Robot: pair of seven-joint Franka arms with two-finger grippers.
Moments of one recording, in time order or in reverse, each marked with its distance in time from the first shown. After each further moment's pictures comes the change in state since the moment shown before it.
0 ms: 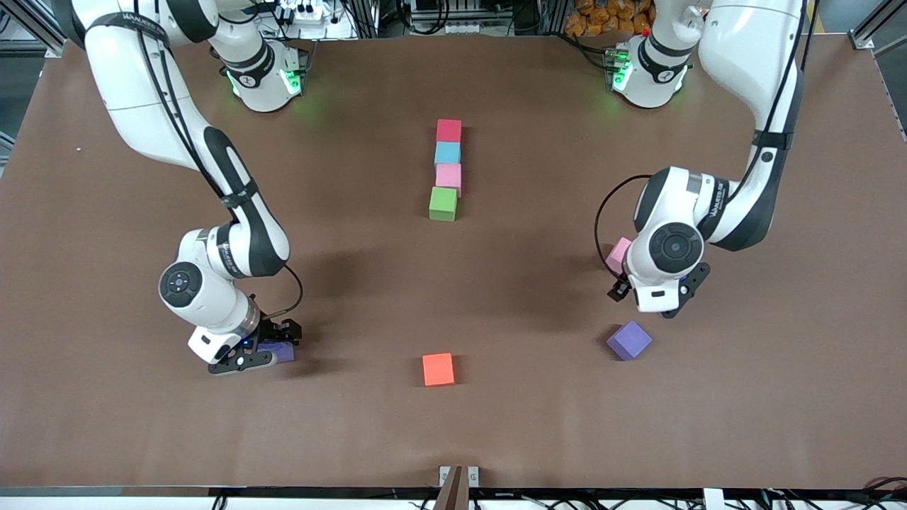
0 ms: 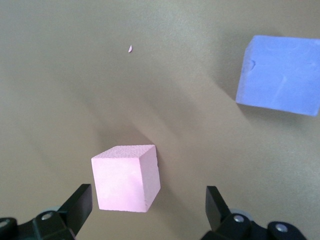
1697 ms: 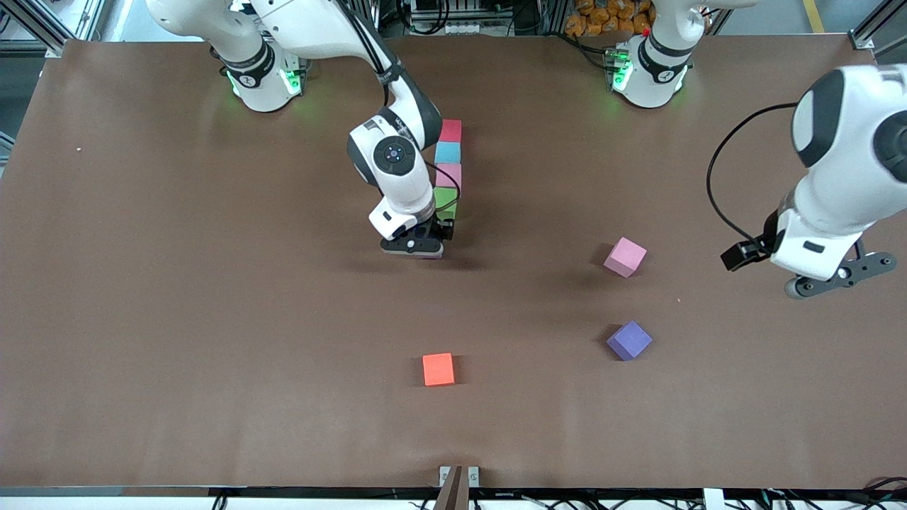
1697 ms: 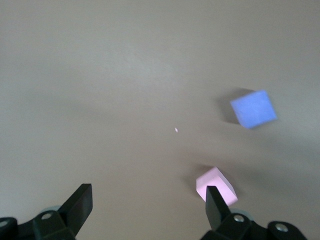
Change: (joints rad) left arm 0.195 -0.273 0.000 0.192 0.038 -0.284 0.826; right arm 0.771 -0.185 -0.175 -0.244 0.133 -0.010 0.790
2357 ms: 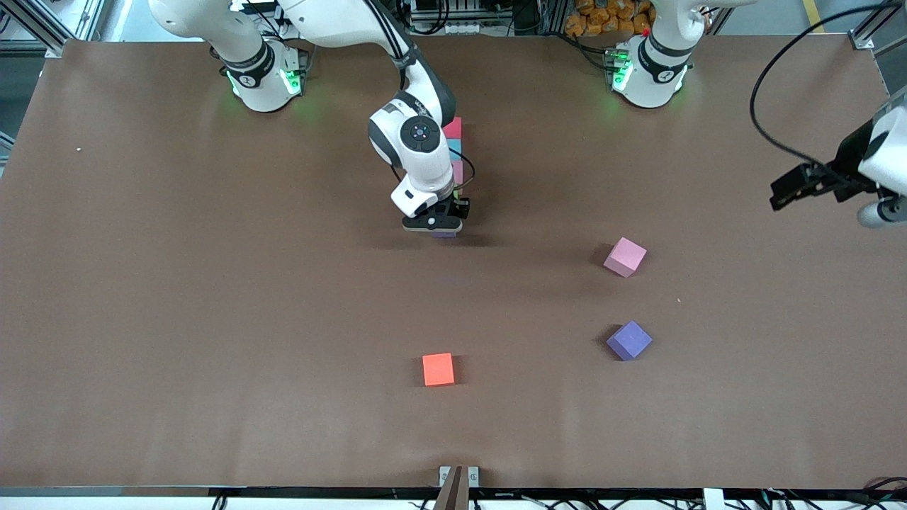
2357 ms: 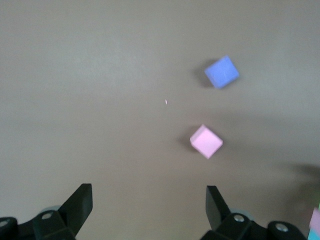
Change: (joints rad) left arm 0.077 -0.136 -0.025 0.121 -0.097 -0.260 0.288; right arm 0.105 0.027 -0.001 -0.030 0.000 0.047 0.063
